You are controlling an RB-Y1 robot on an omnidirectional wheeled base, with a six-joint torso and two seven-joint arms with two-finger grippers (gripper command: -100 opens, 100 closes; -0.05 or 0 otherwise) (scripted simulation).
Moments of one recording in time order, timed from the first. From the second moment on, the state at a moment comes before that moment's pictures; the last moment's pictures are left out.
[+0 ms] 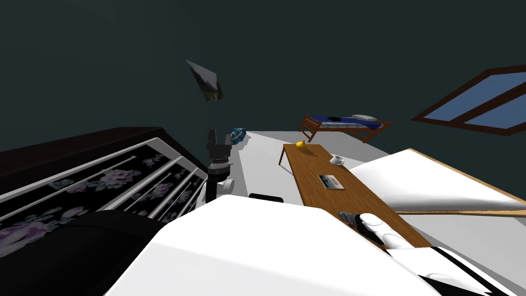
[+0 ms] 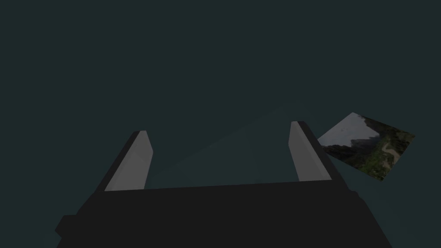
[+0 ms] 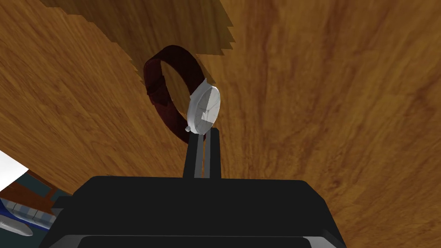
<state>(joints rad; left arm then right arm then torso) 0.45 0.00 -0.04 -2.35 -0.11 -0.52 0.17 -0.04 -0.81 0.27 -0.36 1.57 -0.40 -0.49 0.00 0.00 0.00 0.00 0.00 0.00</state>
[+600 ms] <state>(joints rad) 0.45 0.00 -0.04 -2.35 -0.11 -0.52 0.17 -0.06 -0.81 0.27 -0.35 1.58 -0.42 -0.46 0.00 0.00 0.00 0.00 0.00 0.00</state>
